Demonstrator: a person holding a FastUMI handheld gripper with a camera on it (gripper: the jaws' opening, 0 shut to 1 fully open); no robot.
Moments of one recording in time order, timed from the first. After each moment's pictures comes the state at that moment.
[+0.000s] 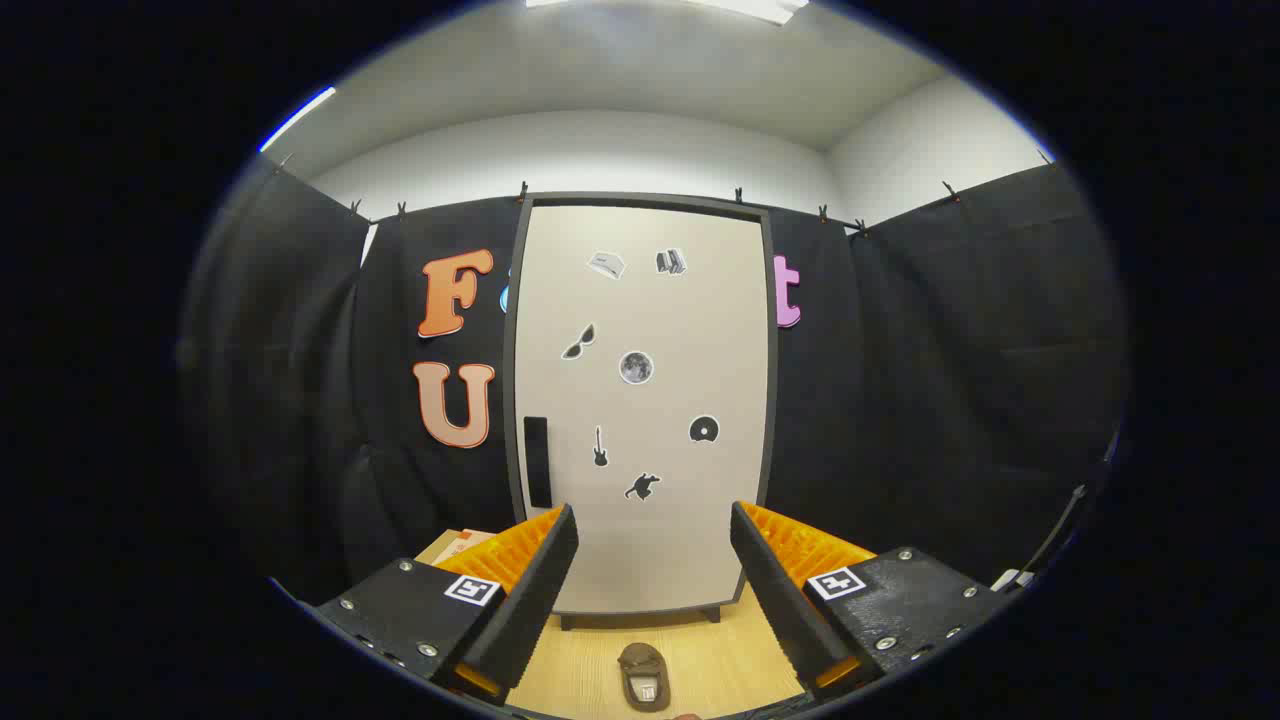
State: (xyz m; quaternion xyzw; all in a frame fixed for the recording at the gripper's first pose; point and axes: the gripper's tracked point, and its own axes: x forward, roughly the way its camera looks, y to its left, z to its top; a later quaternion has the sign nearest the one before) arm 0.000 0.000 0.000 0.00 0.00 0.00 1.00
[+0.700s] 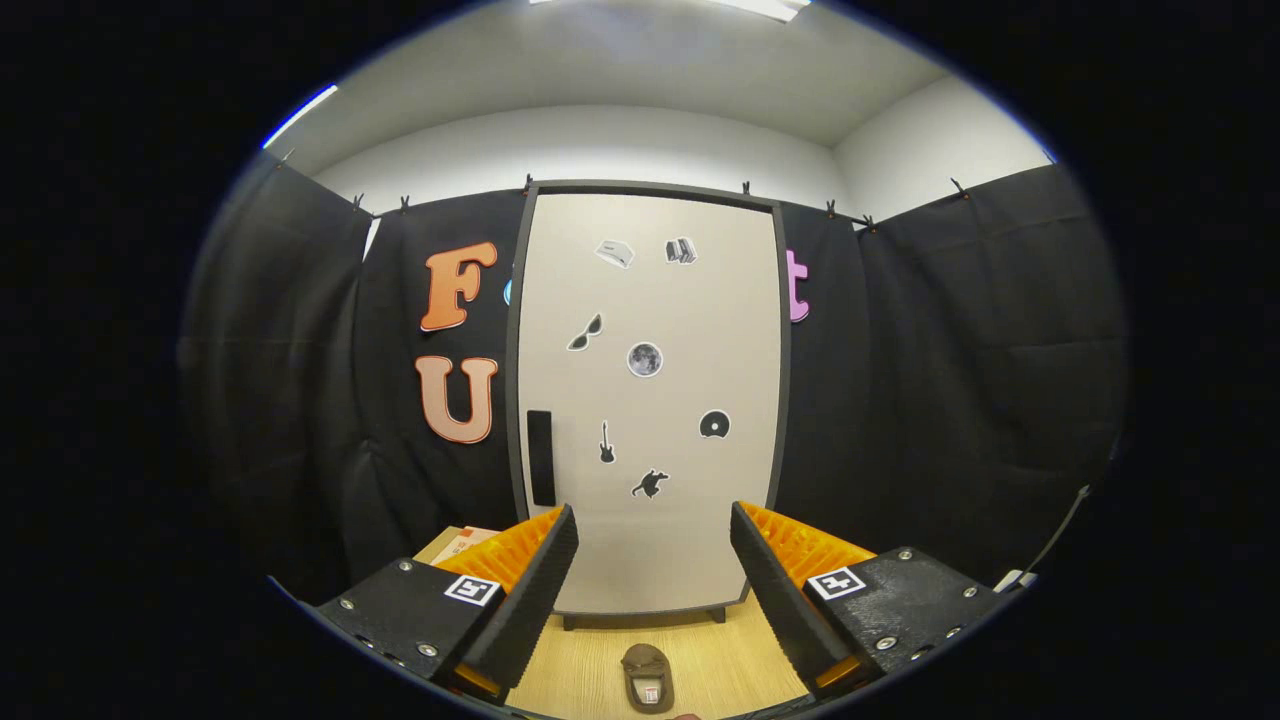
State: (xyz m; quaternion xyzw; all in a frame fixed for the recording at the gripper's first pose) arm 0.018 0.007 -0.006 0.00 0.01 0.00 1.00
